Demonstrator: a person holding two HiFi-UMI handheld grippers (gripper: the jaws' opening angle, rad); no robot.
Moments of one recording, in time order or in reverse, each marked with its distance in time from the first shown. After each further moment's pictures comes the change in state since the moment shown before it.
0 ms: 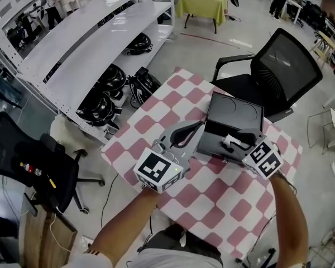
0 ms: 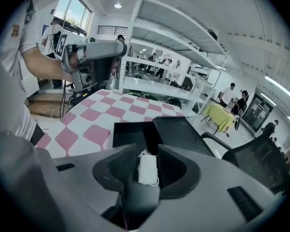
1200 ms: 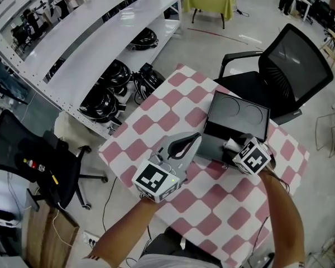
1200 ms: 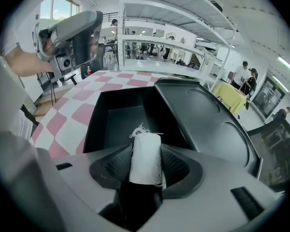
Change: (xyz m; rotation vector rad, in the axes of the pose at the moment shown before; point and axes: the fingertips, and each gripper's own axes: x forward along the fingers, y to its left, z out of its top) left arm 0.007 0.000 -0.054 -0.043 0.090 0.062; right arm 0.075 0.000 -0.064 0.060 0.191 0.129
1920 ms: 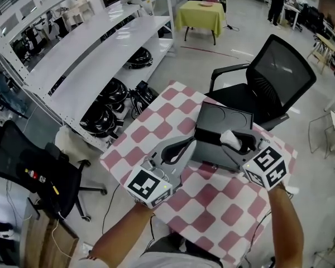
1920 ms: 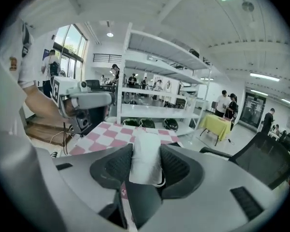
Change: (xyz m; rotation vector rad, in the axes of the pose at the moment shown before) left arm -0.018 -0.050 0.077 0.072 -0.092 -0.052; right arm -0.178 0.016 0.089 0.064 -0.488 -0.116
